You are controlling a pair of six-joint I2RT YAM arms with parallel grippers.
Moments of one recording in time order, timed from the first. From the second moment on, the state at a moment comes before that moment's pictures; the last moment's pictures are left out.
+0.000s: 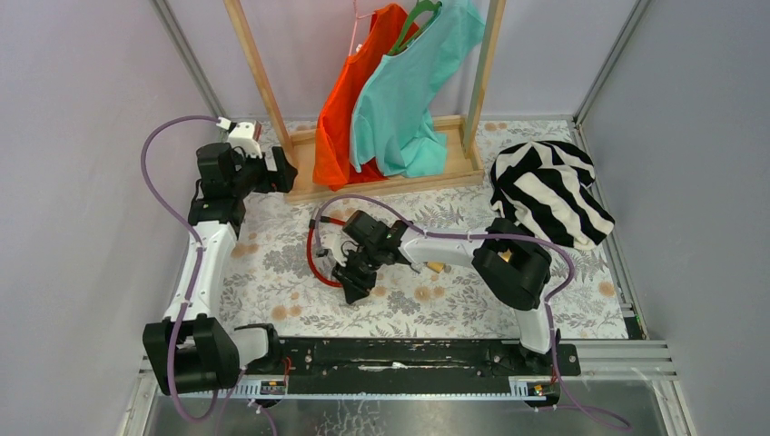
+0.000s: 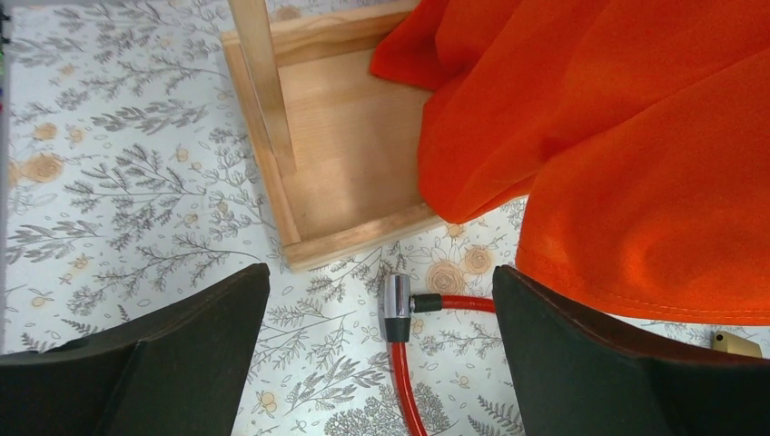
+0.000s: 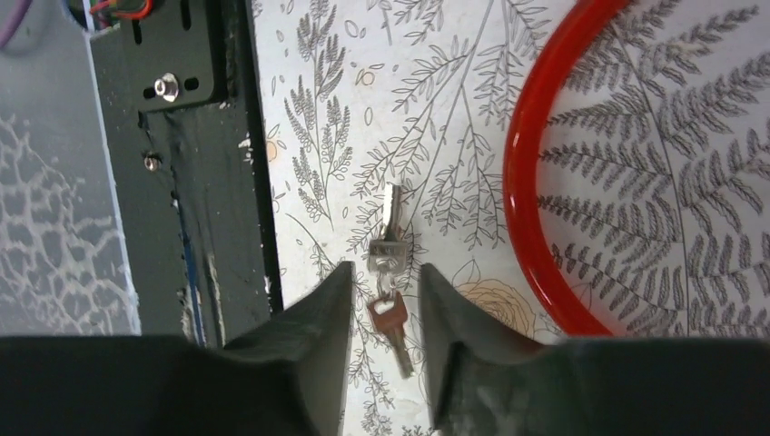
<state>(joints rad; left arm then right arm) 0.13 1.18 0.98 -0.20 0.40 0.00 1.04 1.98 1.33 -0.36 -0.61 -0.14</state>
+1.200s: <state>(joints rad) -0.29 1.21 1.01 -0.60 0.53 0.40 0.55 1.50 0.97 -0.57 -0.27 -0.33</state>
